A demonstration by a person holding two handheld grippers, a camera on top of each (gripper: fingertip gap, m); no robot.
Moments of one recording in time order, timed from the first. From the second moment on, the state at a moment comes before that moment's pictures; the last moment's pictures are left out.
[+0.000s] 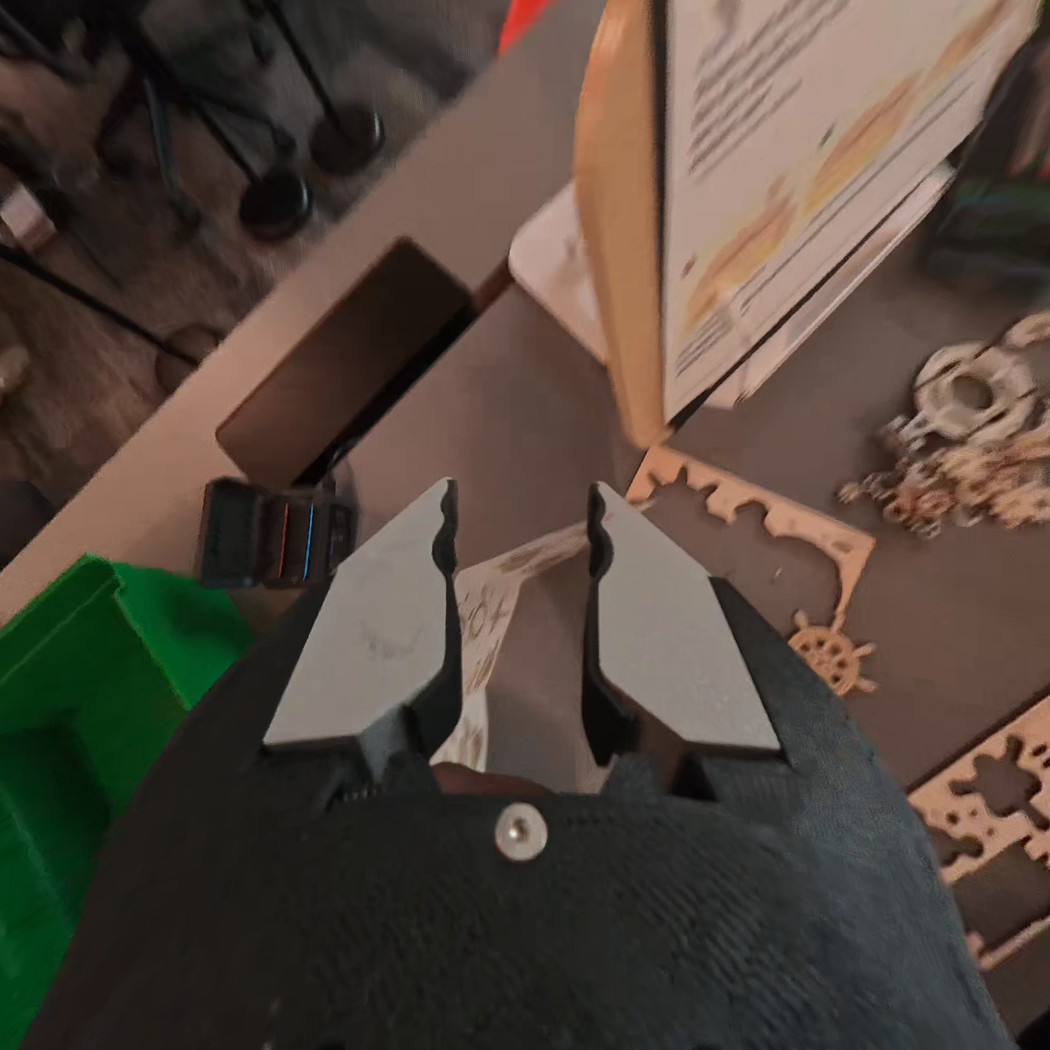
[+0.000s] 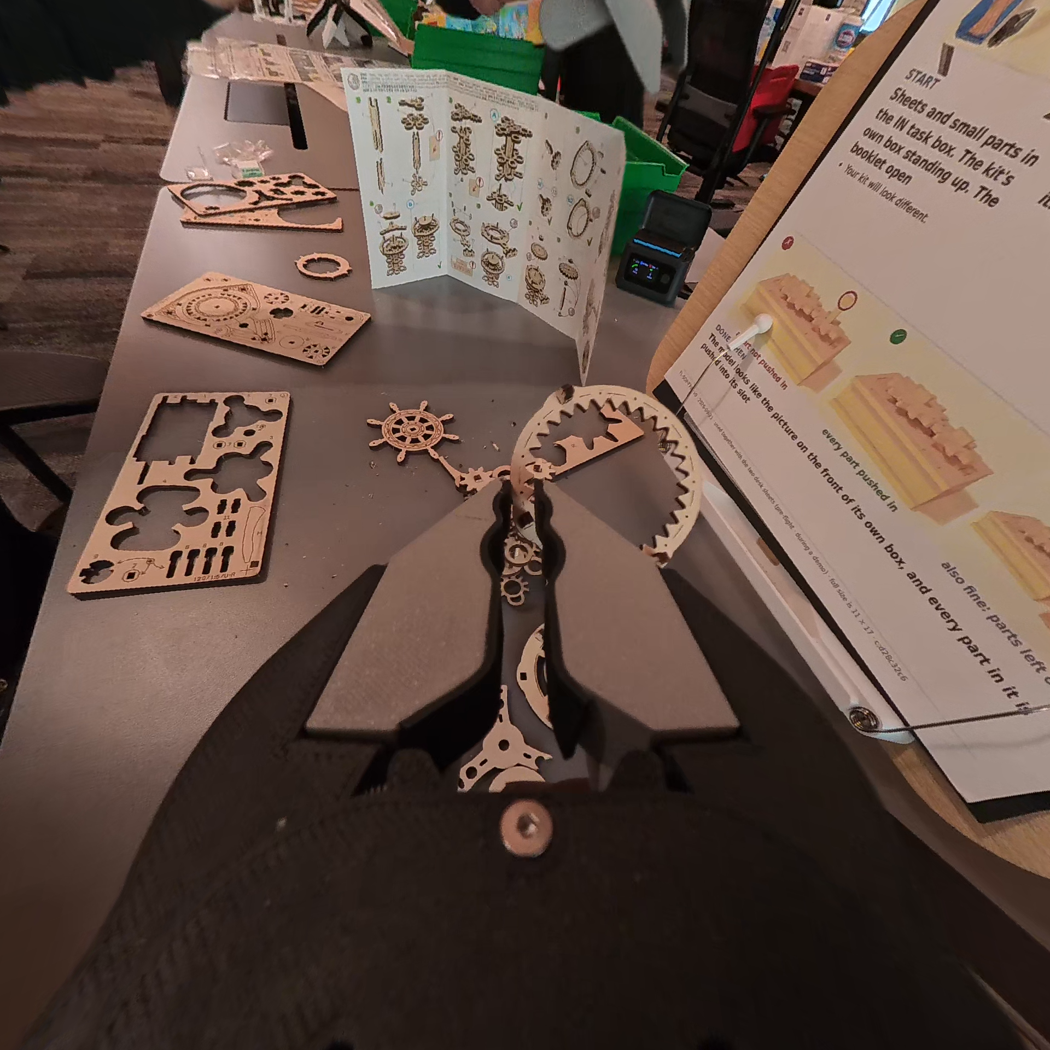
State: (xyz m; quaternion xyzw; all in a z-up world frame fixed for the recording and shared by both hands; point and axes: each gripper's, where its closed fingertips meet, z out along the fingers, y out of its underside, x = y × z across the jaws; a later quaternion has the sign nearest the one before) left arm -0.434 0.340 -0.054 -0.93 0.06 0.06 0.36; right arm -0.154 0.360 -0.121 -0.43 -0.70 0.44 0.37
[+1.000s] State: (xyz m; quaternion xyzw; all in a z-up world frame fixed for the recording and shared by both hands) left arm -0.238 0.309 -0.196 -0.81 0.26 0.13 0.51; right arm -0.166 0.367 -0.133 -0.43 -0.69 0.42 0.40
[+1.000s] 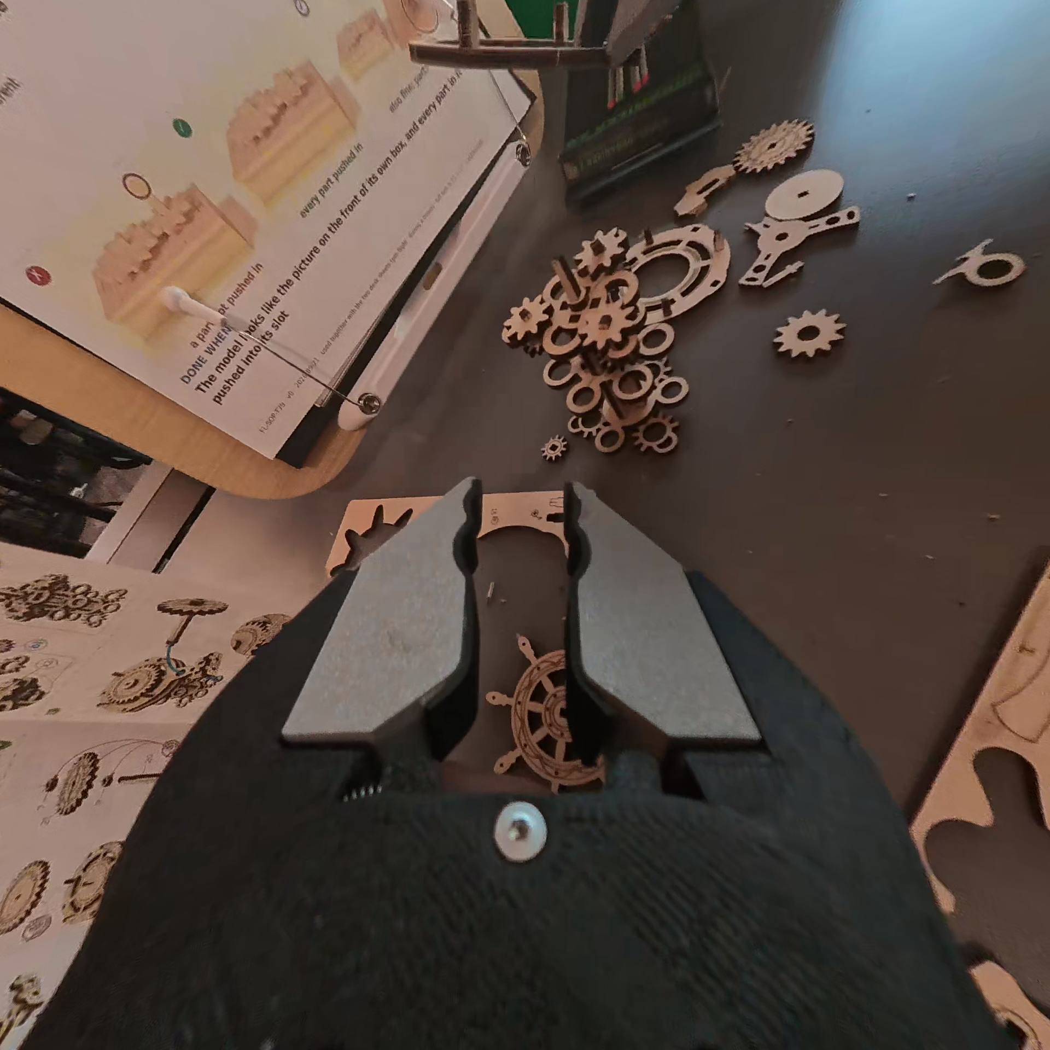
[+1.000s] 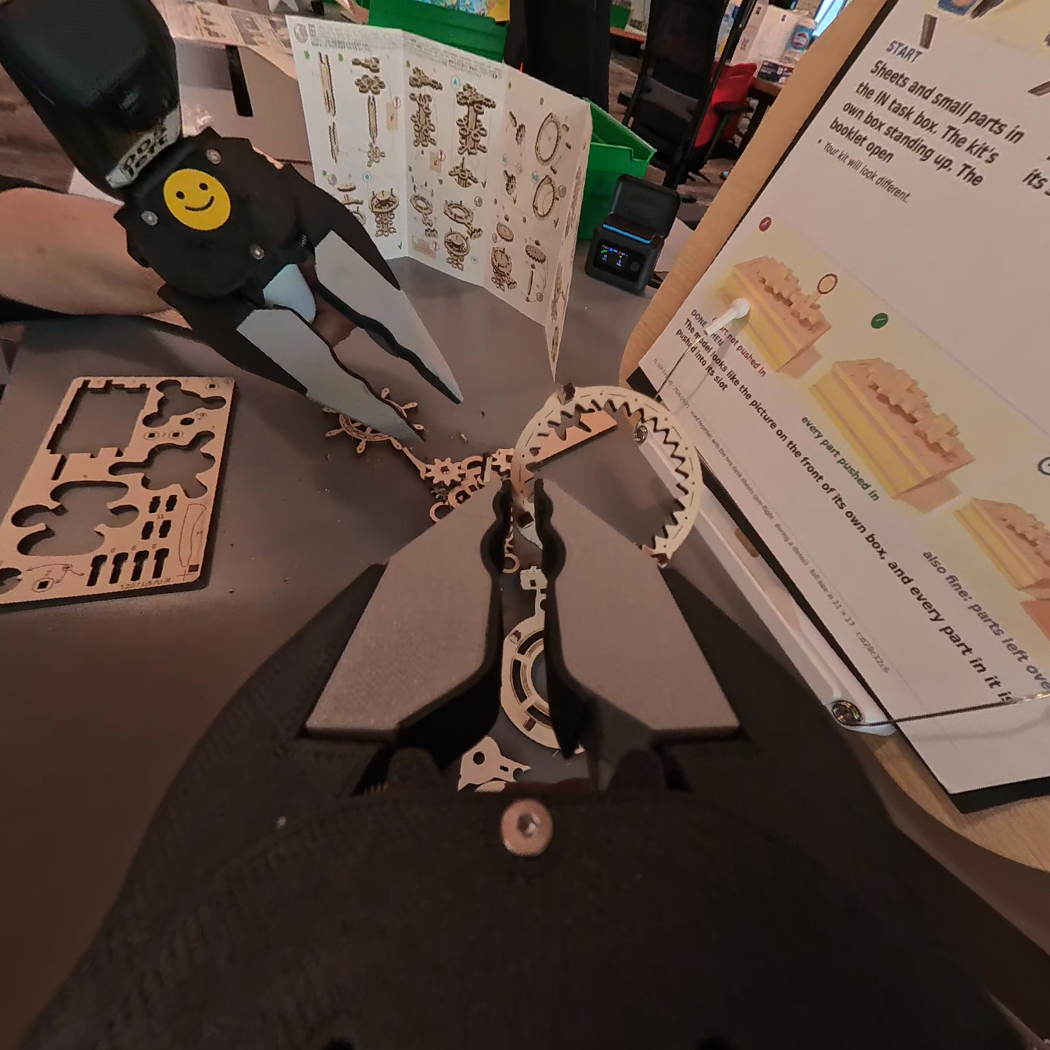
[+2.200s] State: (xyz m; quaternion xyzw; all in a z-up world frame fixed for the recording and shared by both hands) left arm -0.258 0.312 -0.201 -0.82 0.22 0.13 0.51; right arm -0.164 0.365 -0.129 -0.43 -0.69 0.43 0.40
